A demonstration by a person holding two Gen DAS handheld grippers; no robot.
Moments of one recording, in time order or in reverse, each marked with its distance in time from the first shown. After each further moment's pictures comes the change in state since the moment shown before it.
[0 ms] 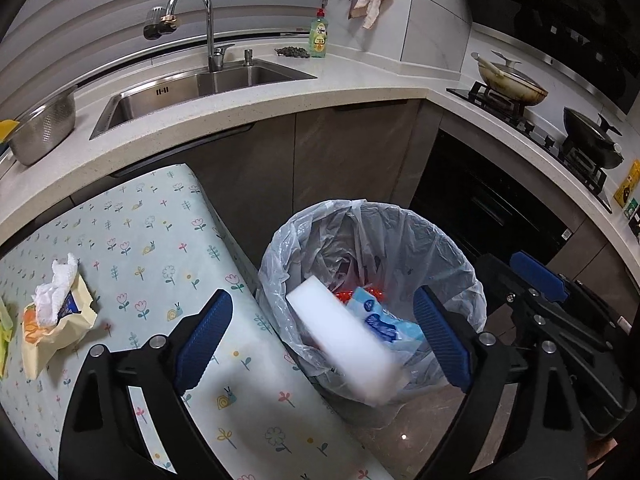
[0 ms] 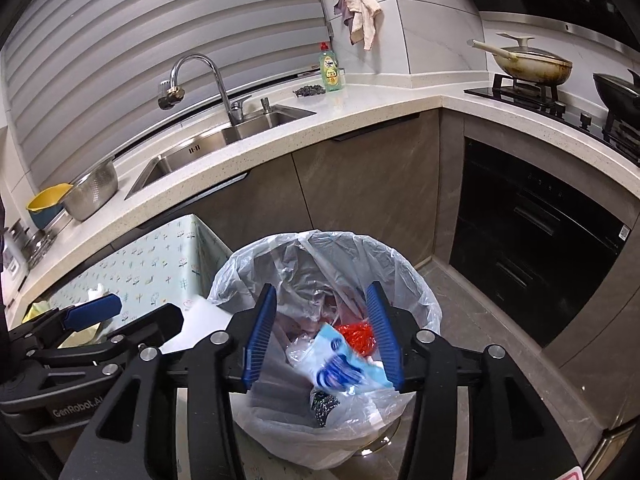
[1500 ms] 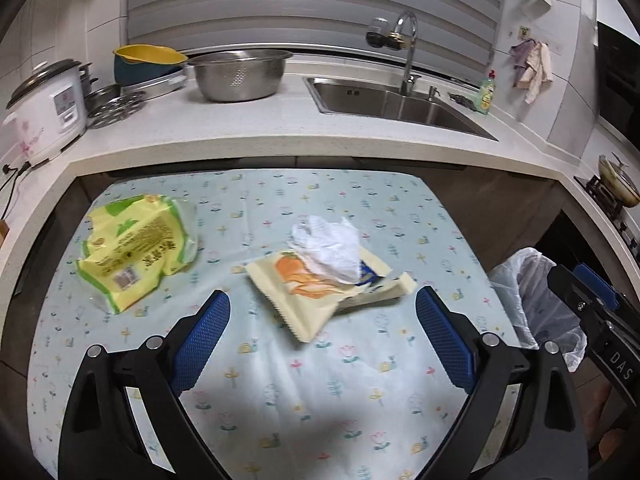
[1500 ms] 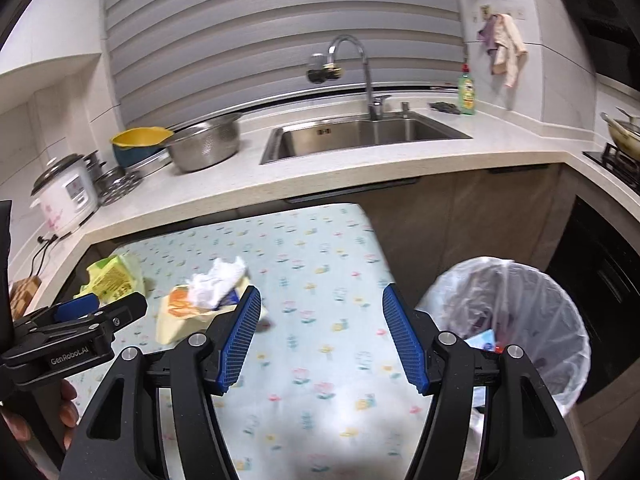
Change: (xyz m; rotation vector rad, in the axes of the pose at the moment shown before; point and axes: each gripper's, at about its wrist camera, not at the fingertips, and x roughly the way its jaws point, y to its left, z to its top) left arm -0.127 0.249 -0.071 -0.339 -0.083 0.323; right arm -0.017 0.232 -0.022 -0.261 0.014 0.250
